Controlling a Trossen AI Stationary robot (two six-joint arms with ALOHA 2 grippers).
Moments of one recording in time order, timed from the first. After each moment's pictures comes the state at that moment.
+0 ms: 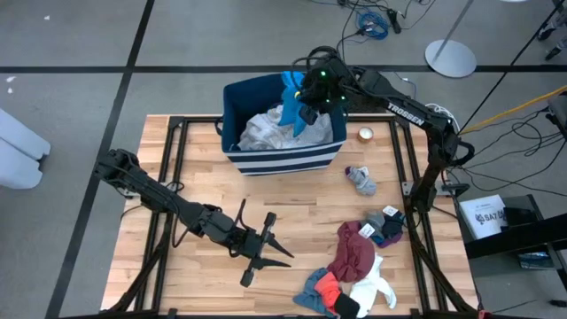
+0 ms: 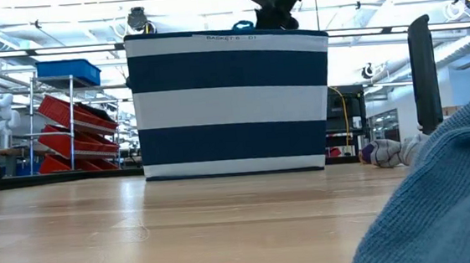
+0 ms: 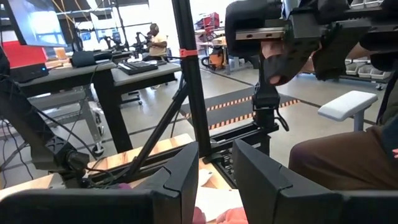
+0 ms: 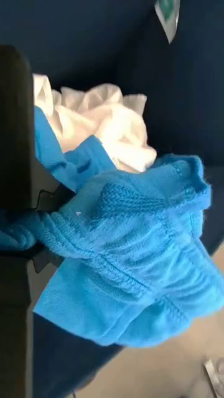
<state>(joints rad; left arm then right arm) -0.49 1.54 1.03 0.53 -0.08 0.16 -0.53 1.77 1.92 -0.89 0.03 -0.06</state>
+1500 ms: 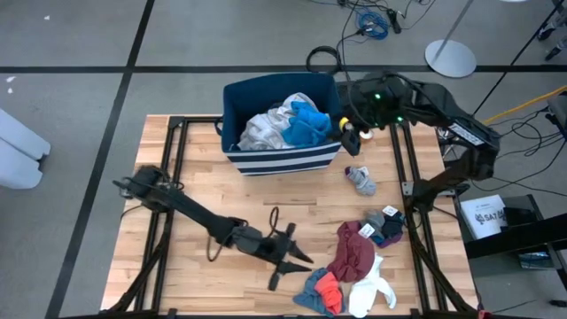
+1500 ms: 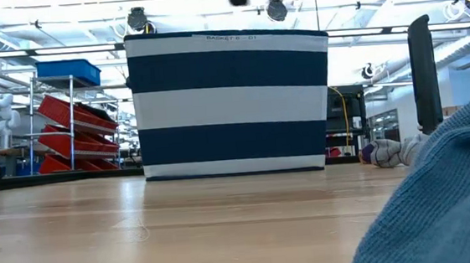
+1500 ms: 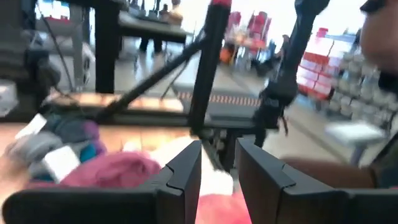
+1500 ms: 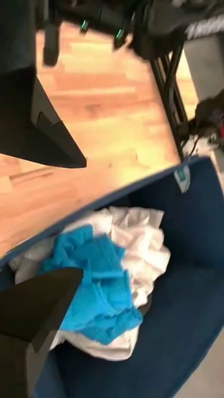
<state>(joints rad) -0.45 1.87 1.07 0.79 -0.08 -0.20 -0.30 1.43 1.92 -1.19 -0.05 0.10</state>
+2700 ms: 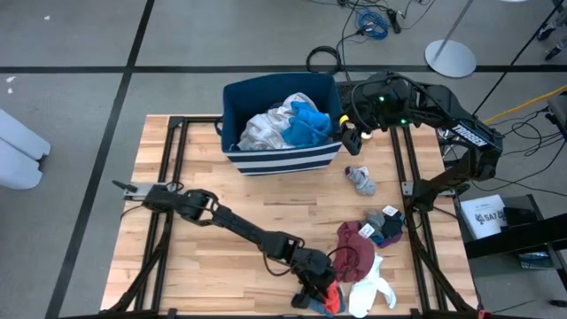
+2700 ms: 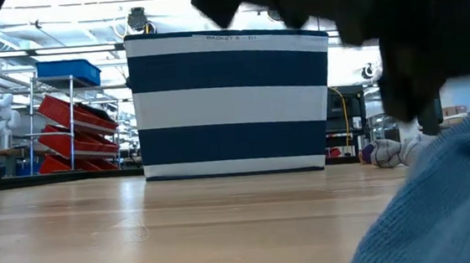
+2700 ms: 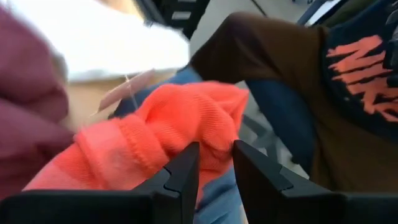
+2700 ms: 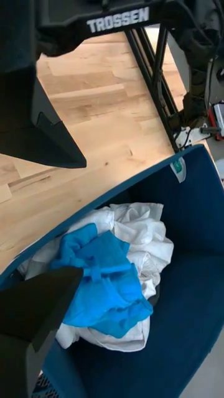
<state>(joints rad) -0.39 2.39 1.81 0.00 0.44 -0.20 -0.27 1.42 1.92 -1.20 0.00 0.20</state>
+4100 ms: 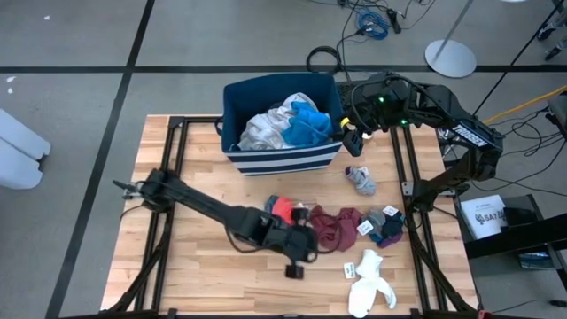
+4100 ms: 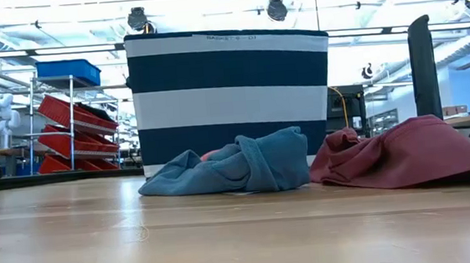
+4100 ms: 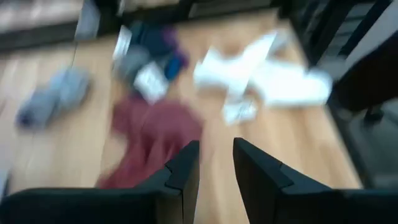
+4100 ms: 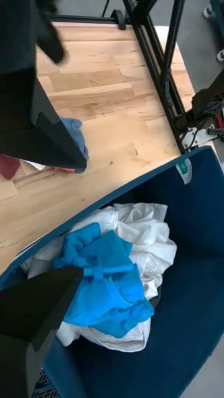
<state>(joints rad) -0.38 1.98 1.81 -0.54 -0.26 -0.11 -0.27 1.42 1.92 -1.22 0.00 0.17</state>
